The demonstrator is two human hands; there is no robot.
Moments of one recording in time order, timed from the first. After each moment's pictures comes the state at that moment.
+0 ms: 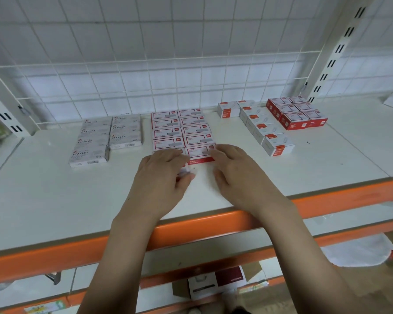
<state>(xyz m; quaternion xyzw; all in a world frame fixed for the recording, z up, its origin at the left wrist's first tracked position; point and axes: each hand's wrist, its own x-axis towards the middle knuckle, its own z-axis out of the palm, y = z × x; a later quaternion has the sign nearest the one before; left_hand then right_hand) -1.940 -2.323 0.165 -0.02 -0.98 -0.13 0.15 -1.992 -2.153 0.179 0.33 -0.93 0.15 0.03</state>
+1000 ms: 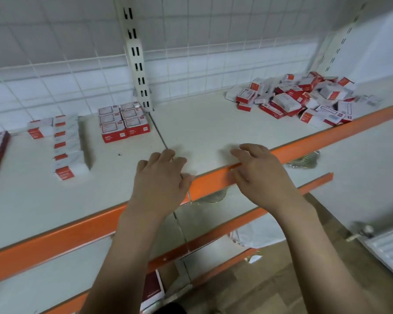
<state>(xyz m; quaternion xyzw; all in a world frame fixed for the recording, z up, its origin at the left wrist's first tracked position) -2.059 -1.935 0.183 -0.07 -0.99 -0.09 0.06 -2.073 -1.740 0.186 0.12 -0.98 0.11 0.05</state>
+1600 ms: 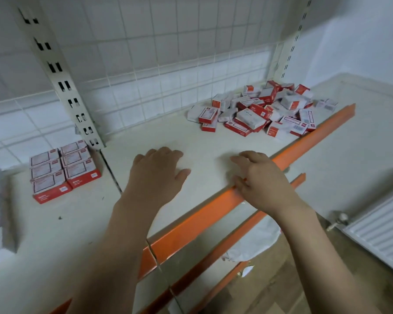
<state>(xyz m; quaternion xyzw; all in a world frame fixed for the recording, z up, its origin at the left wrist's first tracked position) -2.171 -1.881 0.204 -0.17 -0.98 -0.09 0.06 -2.136 -1.679 0.187 0.03 -0.99 0.09 0.04</state>
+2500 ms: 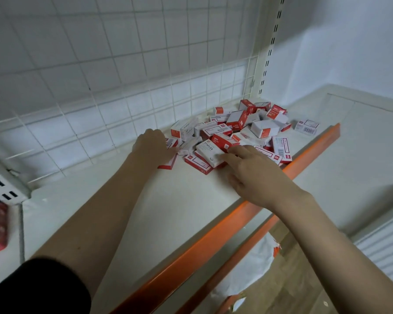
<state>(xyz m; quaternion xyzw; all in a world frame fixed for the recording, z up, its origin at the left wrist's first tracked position) -2.375 -1.749 0.194 -0.07 -0.99 -0.08 0.03 -2.239 -1.556 0.205 0.13 -0.99 0.01 0.08</state>
